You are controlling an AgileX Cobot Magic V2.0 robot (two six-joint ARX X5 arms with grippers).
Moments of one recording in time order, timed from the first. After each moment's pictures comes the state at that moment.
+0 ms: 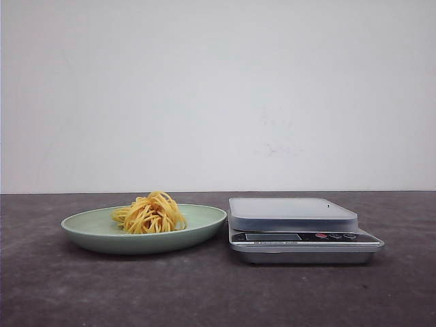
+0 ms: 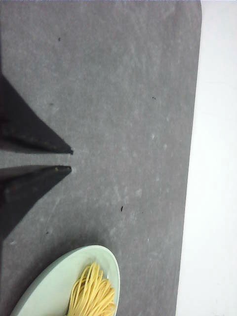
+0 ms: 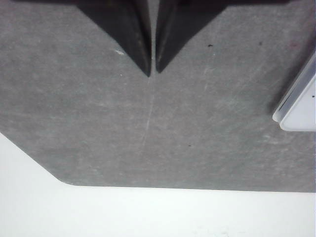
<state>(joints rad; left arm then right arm) -0.07 0.00 0.04 -0.20 -0.07 -0.09 -0.02 0.01 0.02 -0.17 0.02 0.01</state>
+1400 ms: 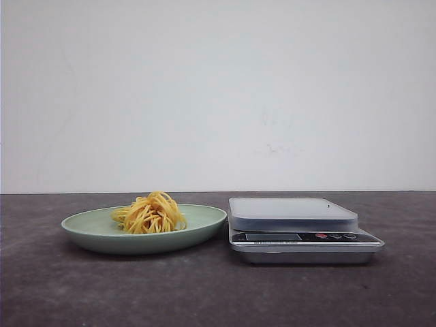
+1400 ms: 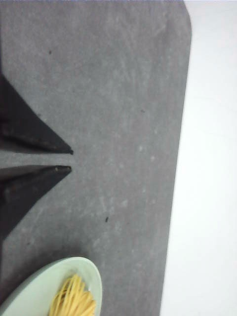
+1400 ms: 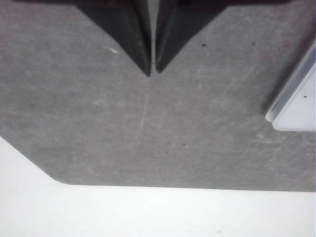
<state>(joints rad) -0.07 0.00 0.03 -0.14 -0.12 -0.12 -0.02 0.01 0.02 -0.16 -0.01 0.02</state>
